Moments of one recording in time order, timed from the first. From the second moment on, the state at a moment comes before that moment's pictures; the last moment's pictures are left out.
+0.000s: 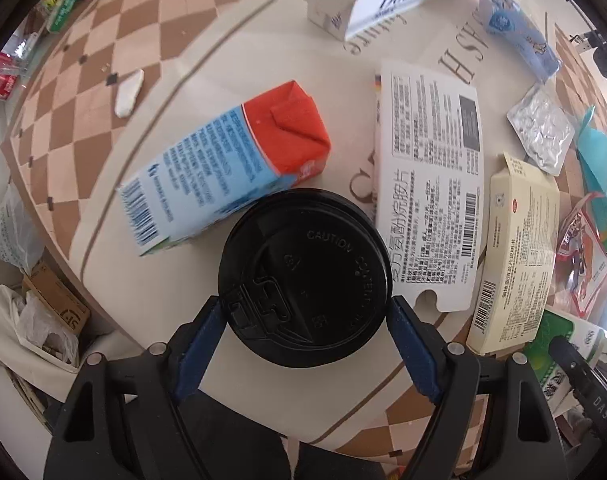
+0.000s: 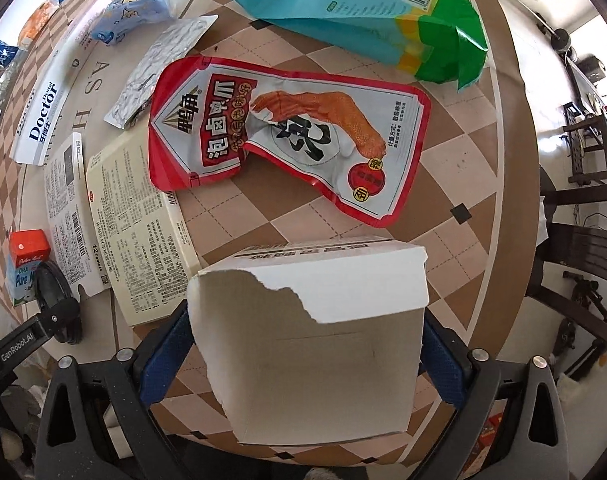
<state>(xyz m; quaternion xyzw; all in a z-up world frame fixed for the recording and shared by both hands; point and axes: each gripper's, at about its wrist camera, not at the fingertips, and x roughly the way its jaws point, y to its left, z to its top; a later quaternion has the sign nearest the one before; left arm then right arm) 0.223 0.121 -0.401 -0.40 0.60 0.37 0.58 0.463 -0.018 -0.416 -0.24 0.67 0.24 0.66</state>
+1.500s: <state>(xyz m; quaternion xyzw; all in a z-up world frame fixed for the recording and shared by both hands) 0.055 -0.003 -0.539 -0.40 0.59 0.29 0.64 0.182 -0.196 -0.537 -0.20 0.69 0.30 0.62</state>
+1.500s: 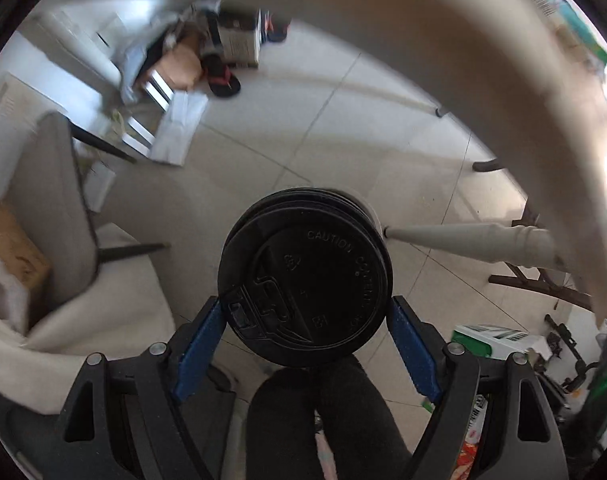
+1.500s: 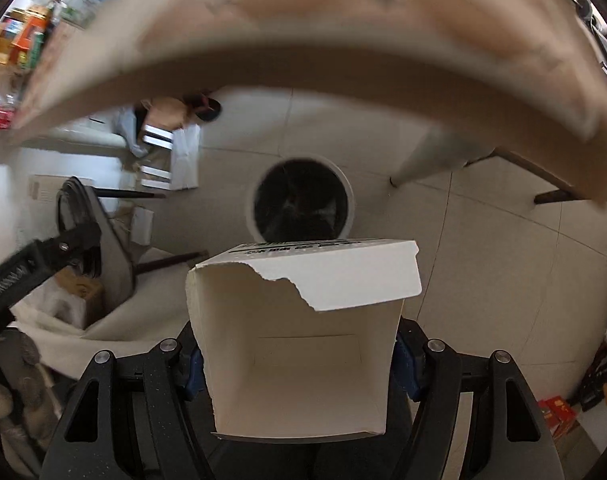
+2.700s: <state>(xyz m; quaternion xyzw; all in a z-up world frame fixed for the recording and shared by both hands) 0.035 -0.023 -0.667 -0.32 0.64 0.35 0.61 0.213 -0.150 -0.771 -0.31 0.66 0.27 0.62</state>
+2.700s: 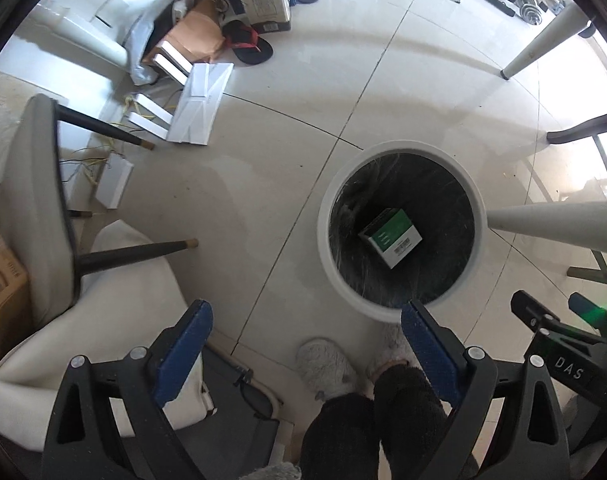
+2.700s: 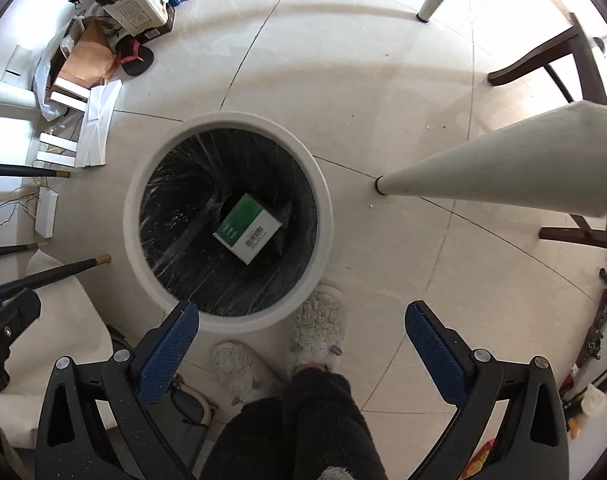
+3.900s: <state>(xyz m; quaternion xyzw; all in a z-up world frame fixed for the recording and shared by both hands) 0.052 -0.015 -0.283 -0.27 0.53 0.39 0.71 0.237 -0.193 -0.294 -0.16 0.61 0.34 0.70</state>
